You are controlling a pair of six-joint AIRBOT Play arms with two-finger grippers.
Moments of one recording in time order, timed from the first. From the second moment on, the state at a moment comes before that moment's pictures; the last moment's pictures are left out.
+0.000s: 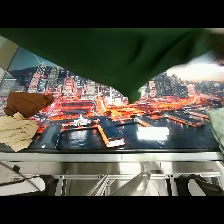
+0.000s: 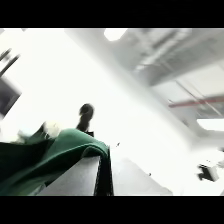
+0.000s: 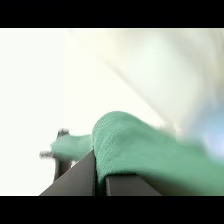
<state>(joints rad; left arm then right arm) 0.56 -1.44 1.50 -0.62 -1.83 -0.97 -0.33 -0.80 0.97 0.38 1.16 0.74</state>
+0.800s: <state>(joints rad) 0.65 -0.97 1.41 -0.19 -1.62 -0.95 -0.64 -0.62 1.11 0.22 1.17 0.72</state>
